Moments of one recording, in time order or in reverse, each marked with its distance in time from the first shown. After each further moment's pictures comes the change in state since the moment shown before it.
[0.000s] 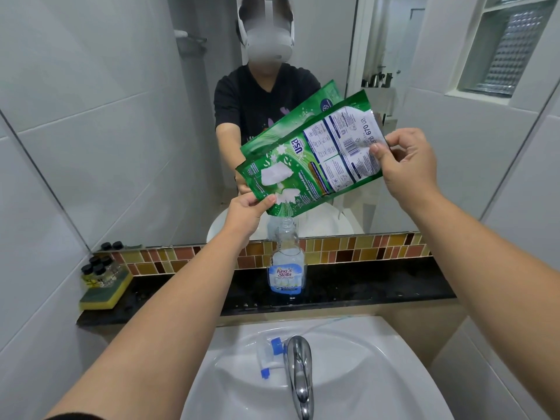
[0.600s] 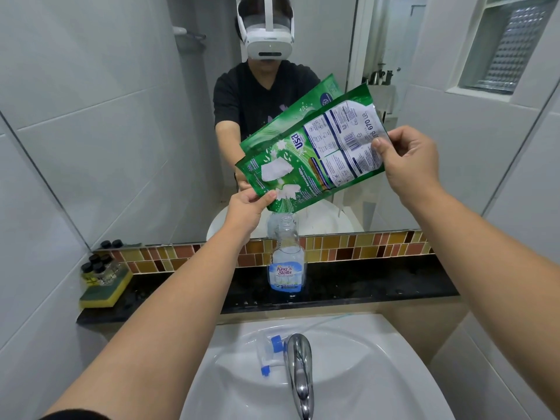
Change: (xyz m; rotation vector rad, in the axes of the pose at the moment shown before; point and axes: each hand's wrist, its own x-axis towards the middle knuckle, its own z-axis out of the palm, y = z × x) left_hand 0.001 0.003 0.001 0.008 0.014 0.012; right_hand 0.002 0.002 0.000 0.104 -0.015 0.027
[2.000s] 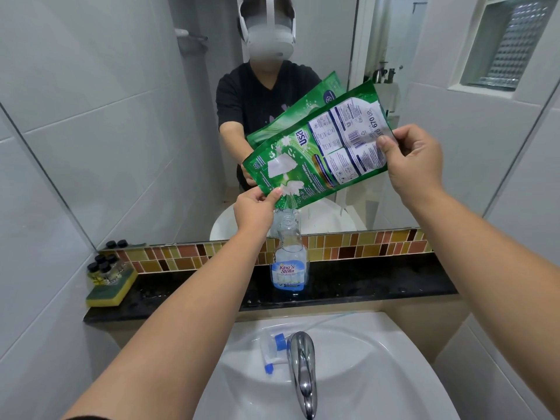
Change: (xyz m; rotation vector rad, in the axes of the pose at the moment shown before) left_hand -0.017 0.013 0.023 0.288 0.285 -0.011; right_hand -0.008 -0.004 -0.001 0.017 0.045 -0.016
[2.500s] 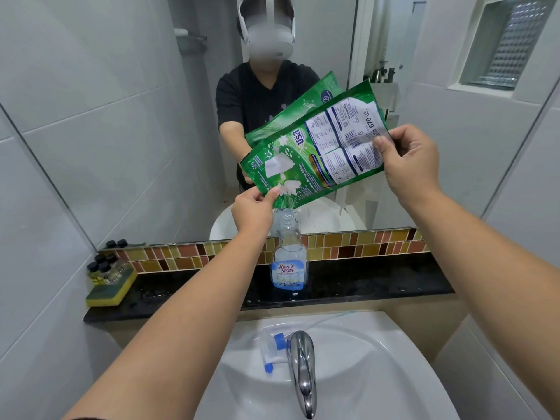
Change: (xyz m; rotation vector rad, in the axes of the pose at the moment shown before) left_hand -0.009 0.007 -0.001 0.082 0.078 0.027; right_hand -0.001 -0.001 0.003 -0.013 -0.002 -0.004
